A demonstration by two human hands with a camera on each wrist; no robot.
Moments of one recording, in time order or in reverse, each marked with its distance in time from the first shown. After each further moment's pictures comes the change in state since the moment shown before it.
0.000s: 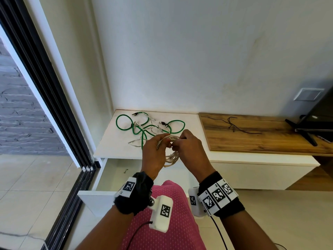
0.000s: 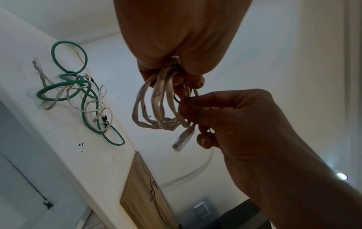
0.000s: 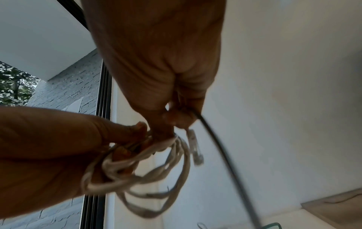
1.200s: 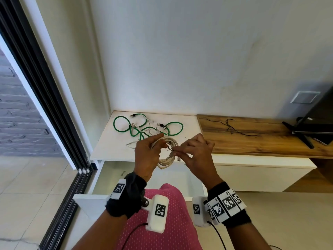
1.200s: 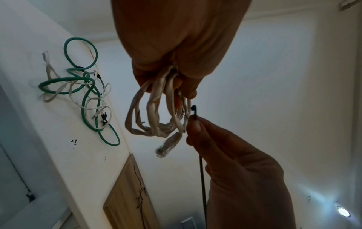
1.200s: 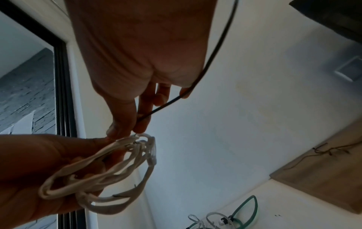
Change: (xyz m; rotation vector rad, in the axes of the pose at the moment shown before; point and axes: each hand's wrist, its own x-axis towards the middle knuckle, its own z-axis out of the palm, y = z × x) left_hand 0.008 0.006 -0.011 -0.209 0.008 -0.117; right_hand -0.008 0.023 -0.013 -0.216 0.216 -0.420
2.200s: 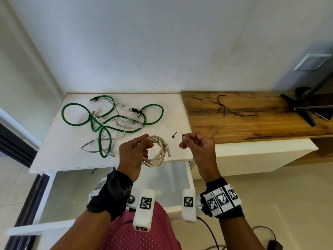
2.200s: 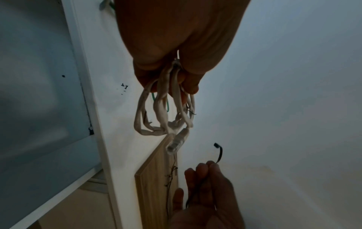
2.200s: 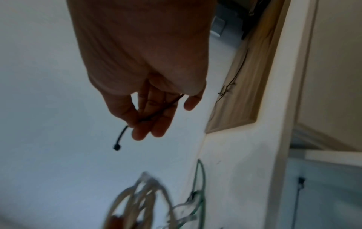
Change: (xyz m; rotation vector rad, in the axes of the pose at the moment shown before) left_hand 0.118 -0.132 0.070 -0.159 0.016 -0.436; right_hand 0.005 0.161 0.064 0.885 0.172 0.864
